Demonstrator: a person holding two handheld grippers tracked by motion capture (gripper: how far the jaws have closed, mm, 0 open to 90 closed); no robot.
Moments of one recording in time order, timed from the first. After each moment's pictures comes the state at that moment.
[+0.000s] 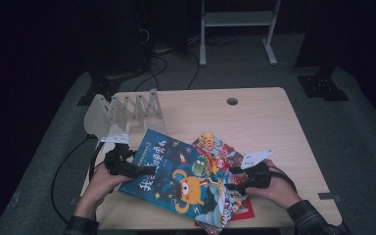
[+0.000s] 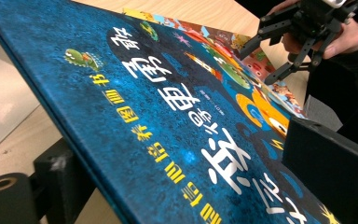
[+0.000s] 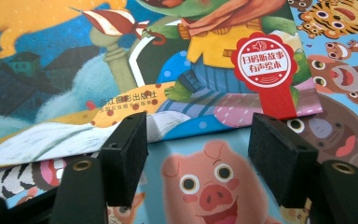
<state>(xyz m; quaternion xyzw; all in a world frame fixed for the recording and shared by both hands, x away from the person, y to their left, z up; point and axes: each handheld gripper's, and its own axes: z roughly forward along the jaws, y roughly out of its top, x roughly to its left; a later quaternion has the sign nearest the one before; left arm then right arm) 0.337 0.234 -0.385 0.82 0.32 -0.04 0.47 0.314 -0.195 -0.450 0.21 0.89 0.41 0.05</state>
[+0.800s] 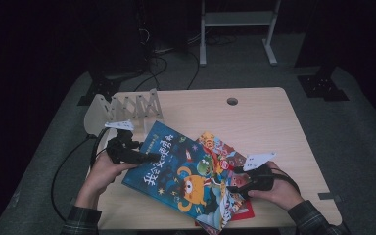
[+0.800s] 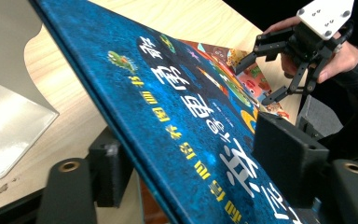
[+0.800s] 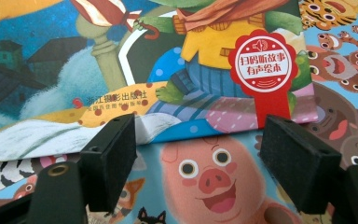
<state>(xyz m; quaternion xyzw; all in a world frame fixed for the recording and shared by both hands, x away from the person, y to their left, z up) 0.352 0.218 -0.348 0.83 0.32 -0.04 0.46 0.308 -0.201 -0.452 0.22 0.88 0.41 0.06</state>
